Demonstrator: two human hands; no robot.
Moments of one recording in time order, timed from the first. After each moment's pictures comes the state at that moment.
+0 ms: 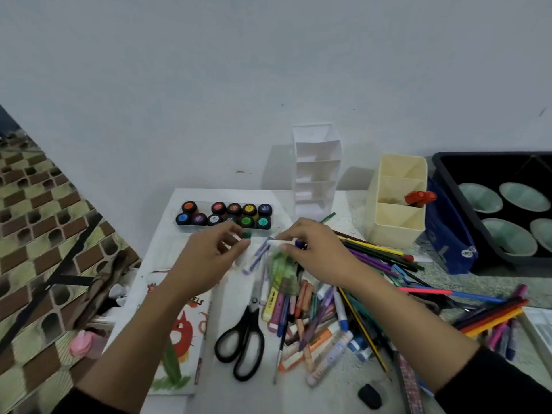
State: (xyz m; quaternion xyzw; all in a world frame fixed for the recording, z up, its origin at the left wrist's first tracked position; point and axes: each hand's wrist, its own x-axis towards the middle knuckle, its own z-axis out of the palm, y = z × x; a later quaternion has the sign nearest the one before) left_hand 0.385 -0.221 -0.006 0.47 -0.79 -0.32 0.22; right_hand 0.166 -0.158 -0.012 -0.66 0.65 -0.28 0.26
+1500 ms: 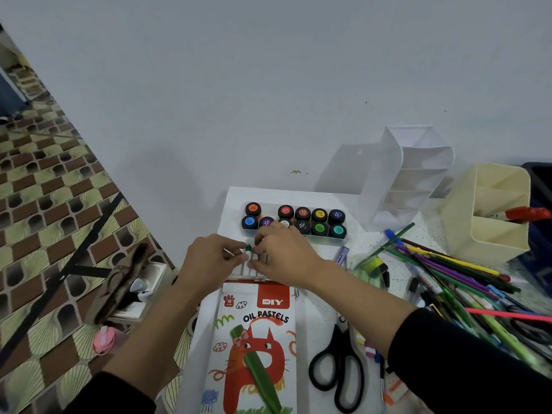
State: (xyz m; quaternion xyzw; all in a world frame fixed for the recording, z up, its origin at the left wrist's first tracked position) left_hand 0.513 -0.323 -0.064 0.55 -0.78 -0.26 0.15; right_hand 0.333 -0.287 -0.063 -0.80 0.58 -0.13 0.08
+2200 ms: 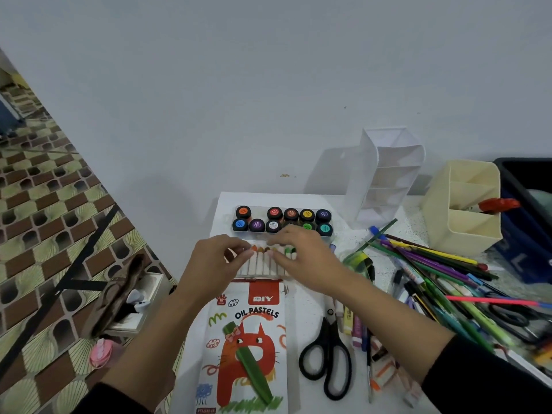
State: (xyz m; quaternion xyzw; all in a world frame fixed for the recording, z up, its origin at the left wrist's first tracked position) left_hand 0.496 -0.293 -0.045 0.50 -0.80 -0.25 0.23; right_hand 0.296 -0.239 -0.045 -0.72 0.62 -0.28 0.17
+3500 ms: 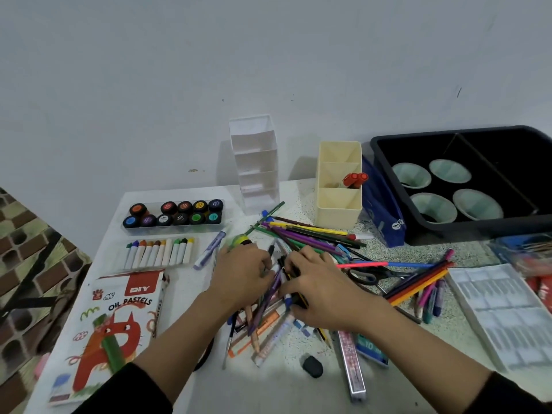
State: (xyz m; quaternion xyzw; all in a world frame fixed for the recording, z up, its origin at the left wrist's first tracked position) left_hand 0.268 -0.164 -0.058 0.41 -0.90 -0.13 0.07; right_hand 0.111 -0.049 -0.037 -0.79 0.61 -0.05 0.10
